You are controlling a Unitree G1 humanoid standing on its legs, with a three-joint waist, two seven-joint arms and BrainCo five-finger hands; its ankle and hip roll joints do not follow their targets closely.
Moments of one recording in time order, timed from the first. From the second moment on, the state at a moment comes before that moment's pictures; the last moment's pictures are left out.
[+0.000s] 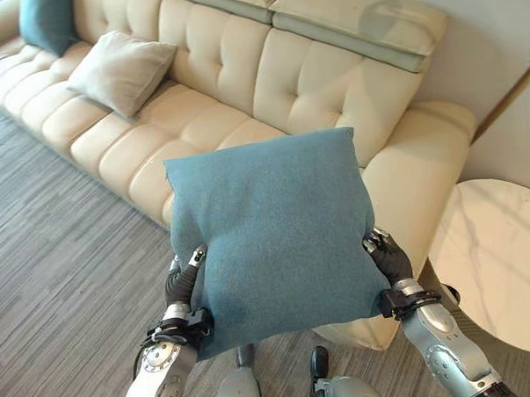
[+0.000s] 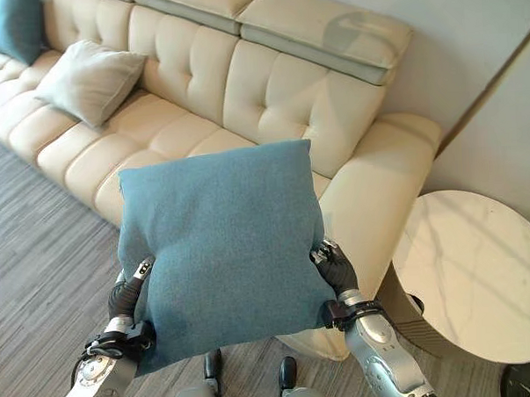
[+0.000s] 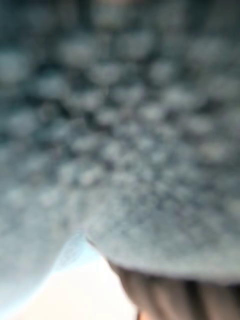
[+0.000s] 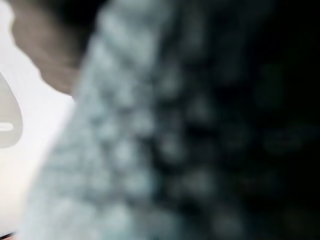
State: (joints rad) left arm 0.22 0.35 -0.20 -0.13 -0.60 -0.12 0.25; right arm 0.08 -0.49 0.32 -0.07 0.67 -0.12 -0.10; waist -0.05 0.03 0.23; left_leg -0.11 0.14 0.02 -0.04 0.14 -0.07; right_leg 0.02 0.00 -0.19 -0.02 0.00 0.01
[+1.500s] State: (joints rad) left arm 0.18 0.43 -0.17 -0.12 -0.57 -0.12 0.26; right arm 0.08 -0.38 0.33 -0.04 0.68 -0.12 -0.11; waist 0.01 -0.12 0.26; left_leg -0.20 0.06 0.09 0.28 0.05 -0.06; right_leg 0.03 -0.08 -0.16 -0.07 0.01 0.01
